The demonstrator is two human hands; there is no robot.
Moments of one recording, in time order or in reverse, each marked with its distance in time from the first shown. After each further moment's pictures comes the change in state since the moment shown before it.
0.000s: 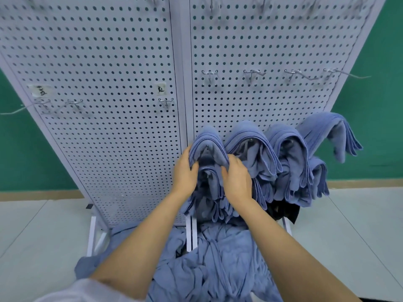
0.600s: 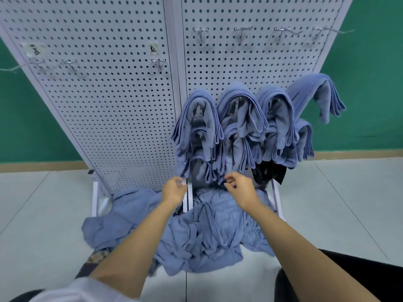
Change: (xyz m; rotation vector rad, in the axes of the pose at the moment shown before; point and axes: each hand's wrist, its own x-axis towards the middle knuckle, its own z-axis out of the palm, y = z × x) left_hand -0.120 -0.079 0.008 0.151 -0.210 -0.573; right_hand -0.113 0.080 -0.001 0.133 -0.444 0.157
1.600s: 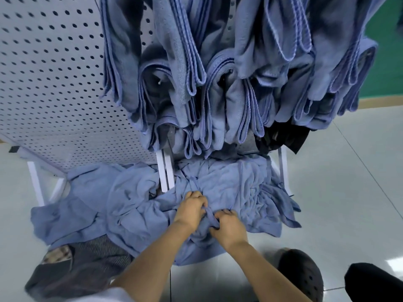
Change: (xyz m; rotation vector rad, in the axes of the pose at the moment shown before) left_hand 0.054 -0.117 0.181 0.574 -0.373 0.391; right_hand -0.017 0.159 0.159 -0.288 -0.319 0.261
